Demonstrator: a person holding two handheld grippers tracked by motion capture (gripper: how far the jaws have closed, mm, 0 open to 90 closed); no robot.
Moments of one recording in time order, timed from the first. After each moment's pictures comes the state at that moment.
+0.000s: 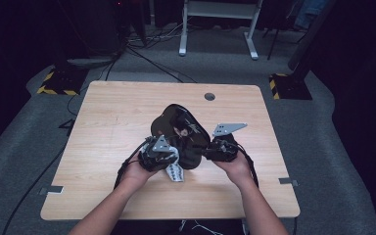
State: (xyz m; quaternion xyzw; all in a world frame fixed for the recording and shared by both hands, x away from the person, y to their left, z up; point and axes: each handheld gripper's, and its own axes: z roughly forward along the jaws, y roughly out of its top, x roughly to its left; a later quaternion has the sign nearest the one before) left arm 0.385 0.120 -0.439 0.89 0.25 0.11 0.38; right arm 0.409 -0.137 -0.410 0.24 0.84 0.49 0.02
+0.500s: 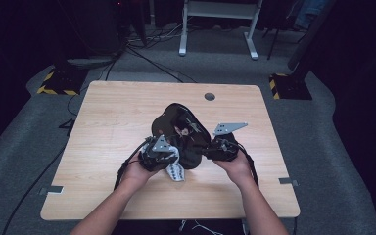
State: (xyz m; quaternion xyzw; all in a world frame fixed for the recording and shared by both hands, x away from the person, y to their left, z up) left arm 0.386 0.120 -0.458 0.89 0.26 0.10 0.37; right arm 0.411 -0.139 -0.411 0.25 0.83 0.49 0.01
